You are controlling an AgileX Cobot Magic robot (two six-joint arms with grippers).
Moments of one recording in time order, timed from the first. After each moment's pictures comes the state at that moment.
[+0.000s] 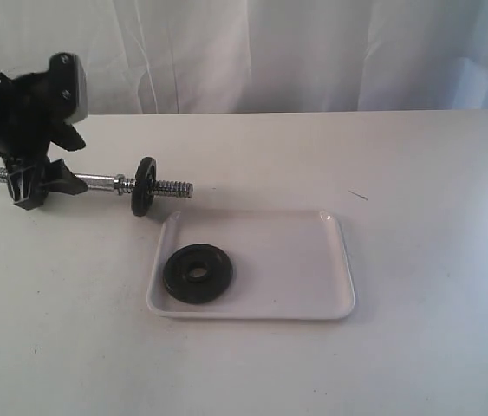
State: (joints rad) left arm -0.18 1.70 -1.27 -0.45 0.72 1.60; right arm 0.11 0.04 0.00 0.06 0.34 0.04
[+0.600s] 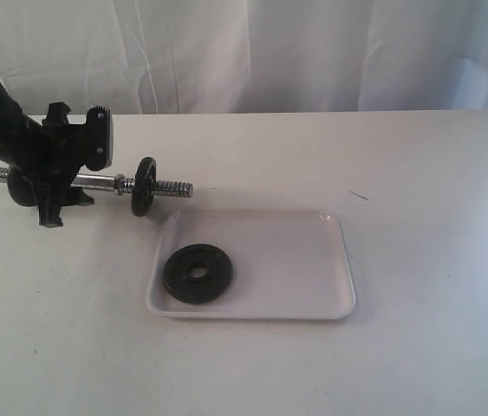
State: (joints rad) left arm -0.21 1.91 -1.27 -0.32 0.39 1.66; right arm 0.11 0.04 0.00 0.06 0.34 0.04
